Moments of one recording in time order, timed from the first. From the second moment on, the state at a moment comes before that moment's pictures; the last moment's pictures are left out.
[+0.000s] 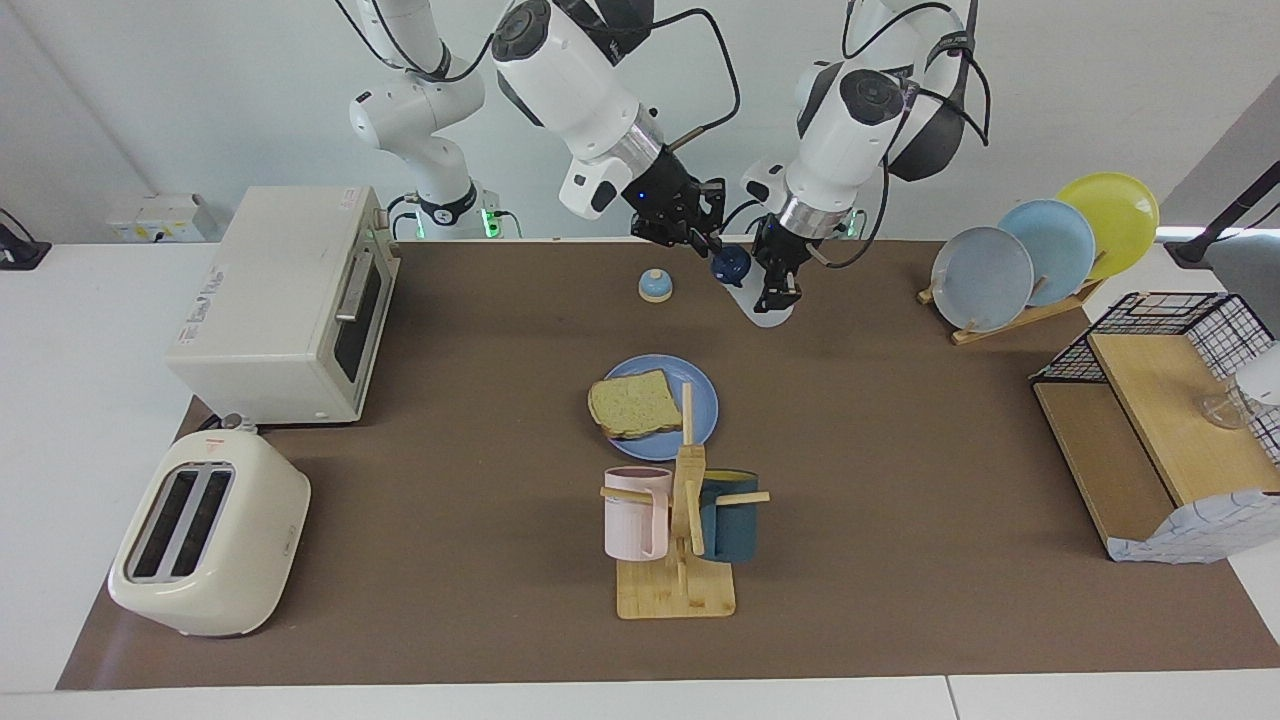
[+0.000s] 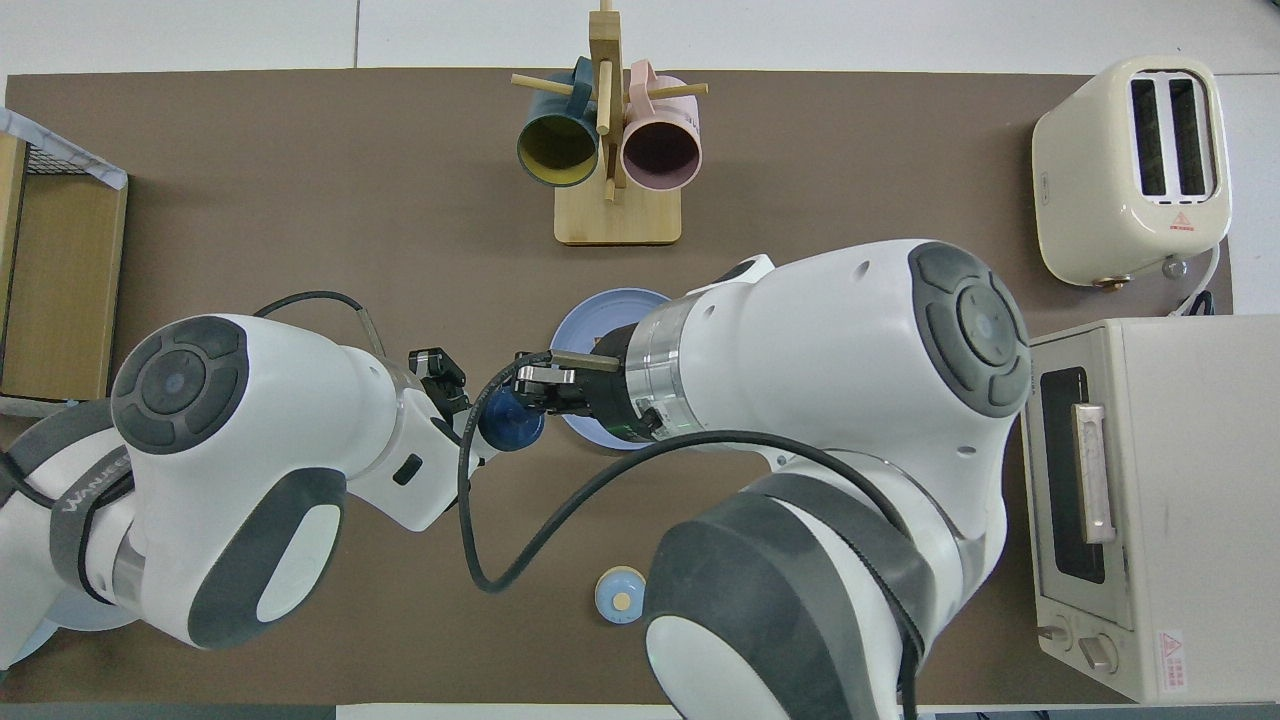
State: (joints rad) left arm -0.86 -0.16 0.33 -2.13 -0.14 2.00 1.08; right arm 0.66 0.07 -0.05 -1.71 0.59 2.09 0.53
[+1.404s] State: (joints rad) left arm -0.86 -0.16 0.33 -2.13 -0.14 2.01 1.07; right arm 0.66 0.08 -0.05 -1.71 0.61 2.09 0.55
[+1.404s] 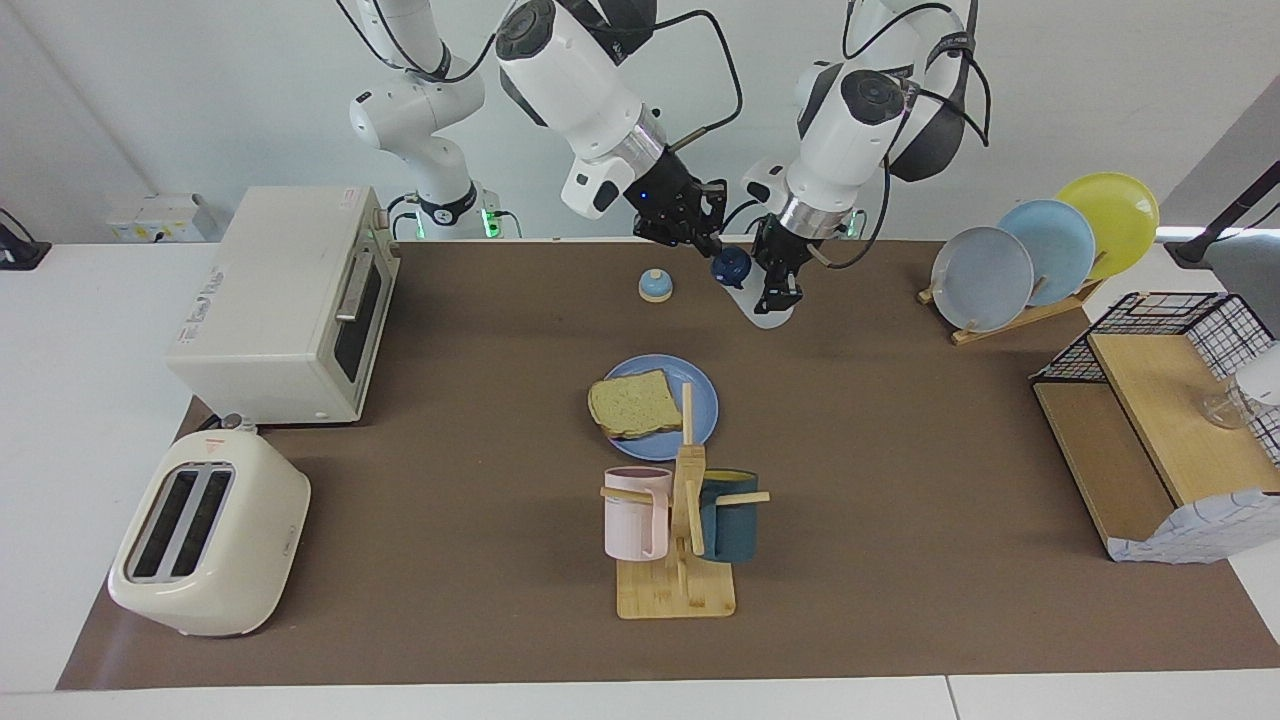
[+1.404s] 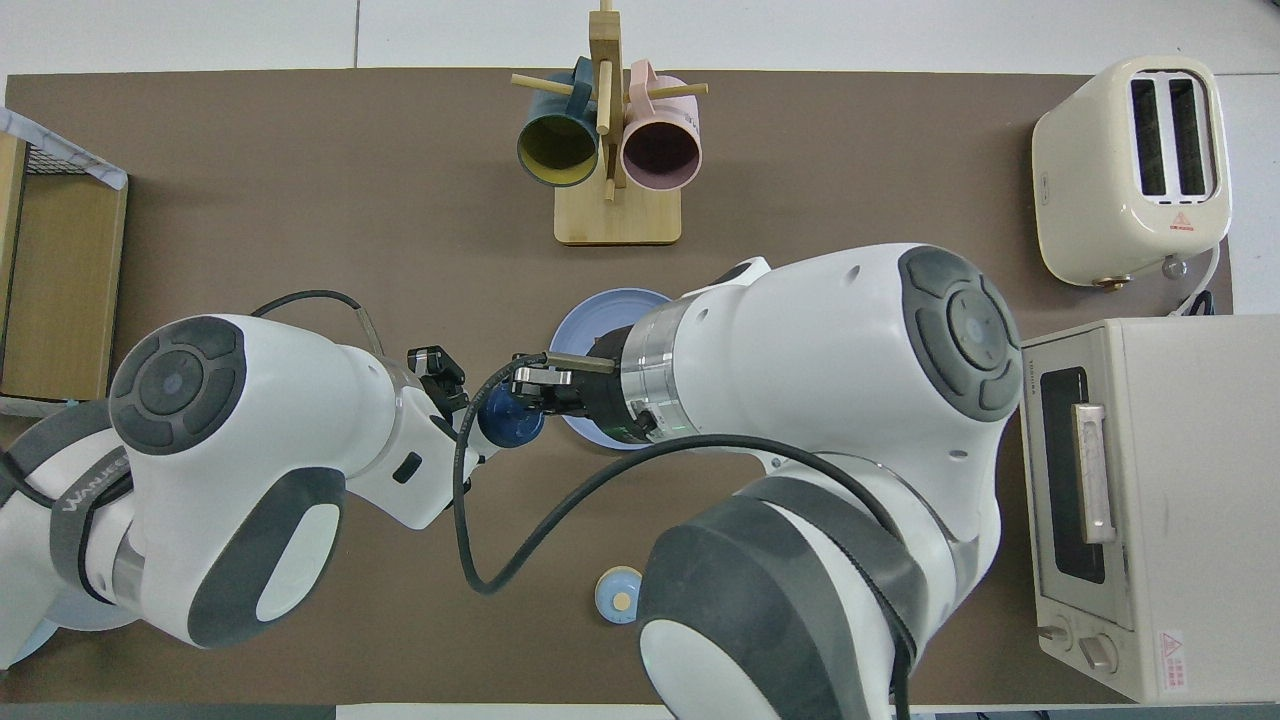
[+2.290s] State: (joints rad) left arm -0.86 -0.16 0.34 -2.12 -0.14 2.02 1.05; right arm 0.63 0.06 -0.05 -1.78 0.79 2.22 0.55
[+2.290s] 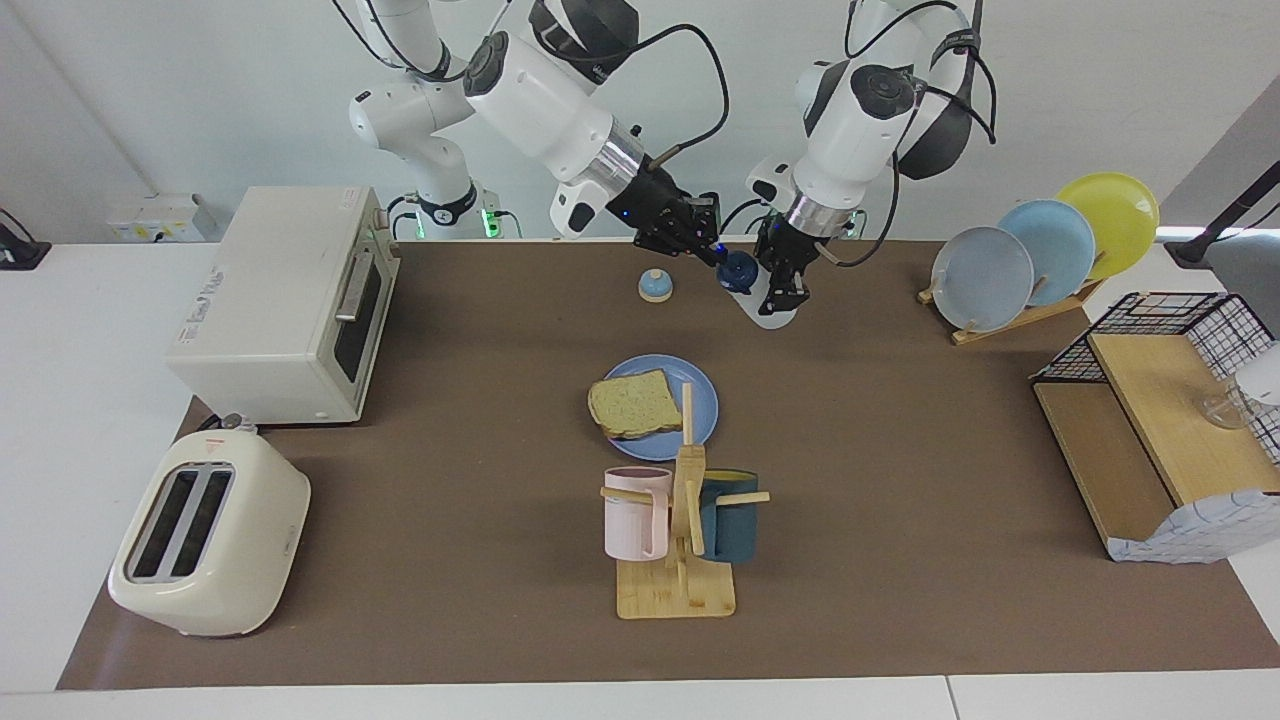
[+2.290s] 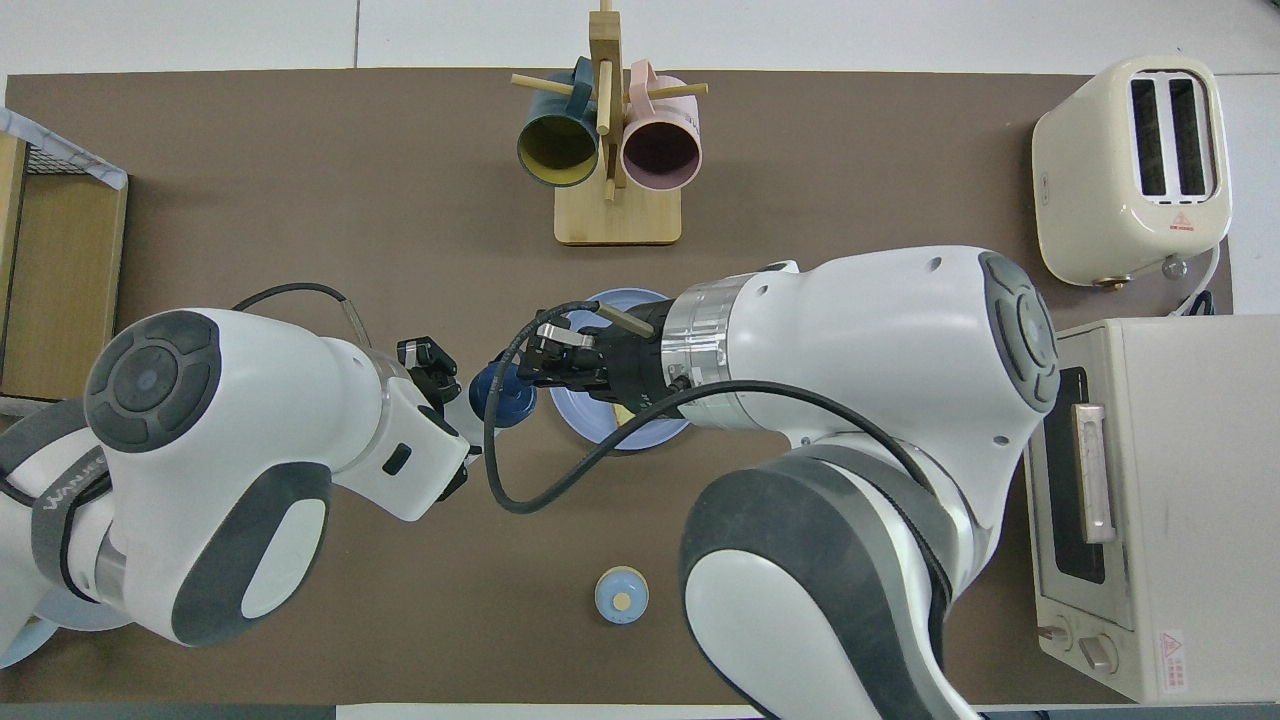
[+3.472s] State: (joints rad) left arm -0.86 -0.15 0.33 -2.08 0.01 2.01 0.95; right arm 0.54 0.05 -0.06 -1.79 0.45 2.16 0.44
